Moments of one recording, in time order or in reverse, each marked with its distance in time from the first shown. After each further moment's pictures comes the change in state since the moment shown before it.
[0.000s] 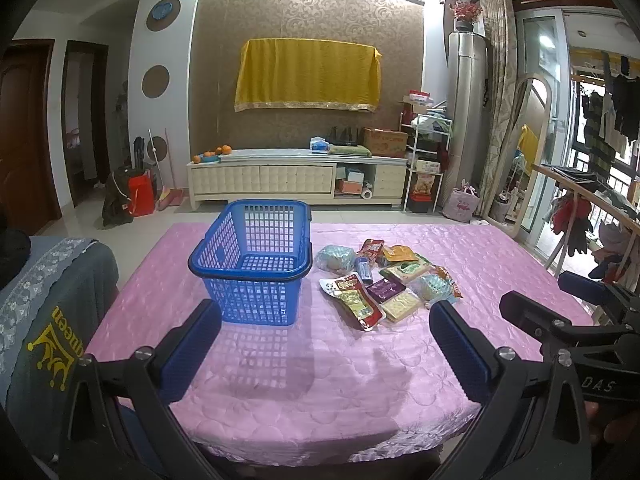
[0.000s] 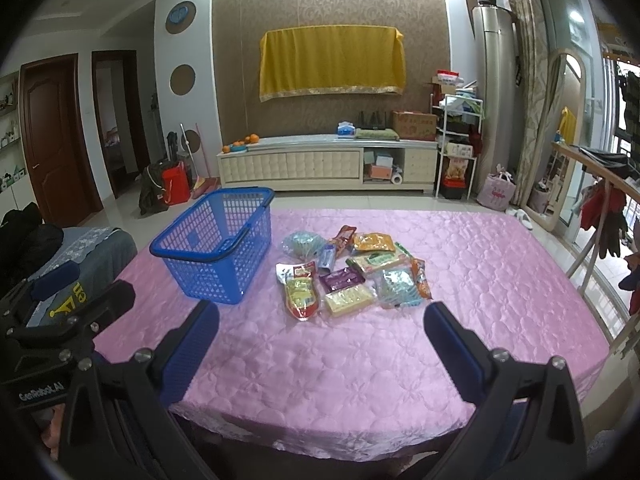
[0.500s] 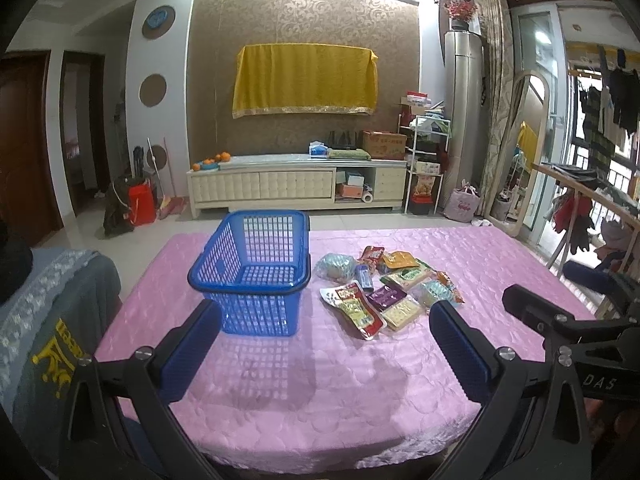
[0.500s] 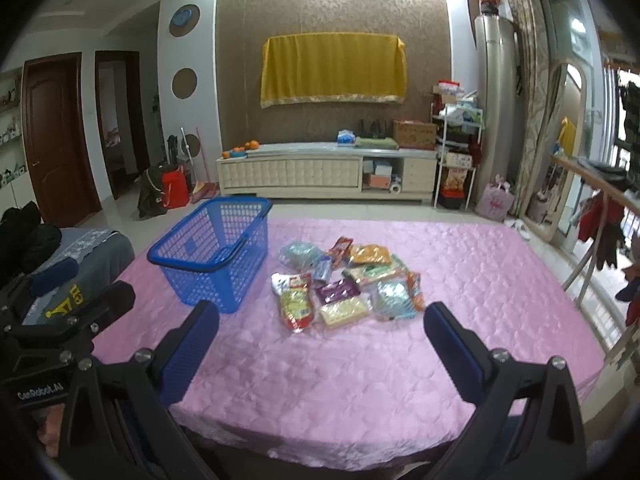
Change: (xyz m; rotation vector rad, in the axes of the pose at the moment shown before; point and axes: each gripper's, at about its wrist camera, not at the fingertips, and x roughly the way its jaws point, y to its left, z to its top) left arm 0.006 -0.010 0.012 0.034 -0.013 0.015; right arm -0.003 -0.002 0.013 -0.032 -0.033 -0.018
